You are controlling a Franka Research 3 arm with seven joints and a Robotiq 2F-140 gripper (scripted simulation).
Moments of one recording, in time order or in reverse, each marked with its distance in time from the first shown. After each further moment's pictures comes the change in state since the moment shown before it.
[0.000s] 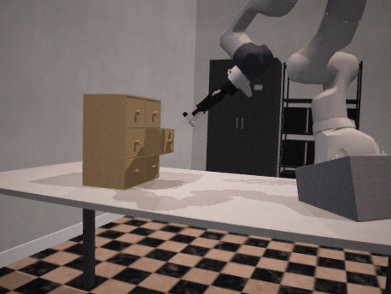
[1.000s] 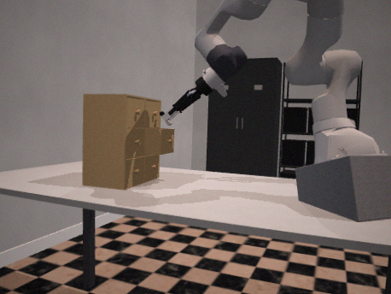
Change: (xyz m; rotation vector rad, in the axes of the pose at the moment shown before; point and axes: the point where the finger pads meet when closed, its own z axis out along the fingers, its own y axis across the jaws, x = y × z) arm -0.065 0.002 0.078 -0.005 -0.007 -0.019
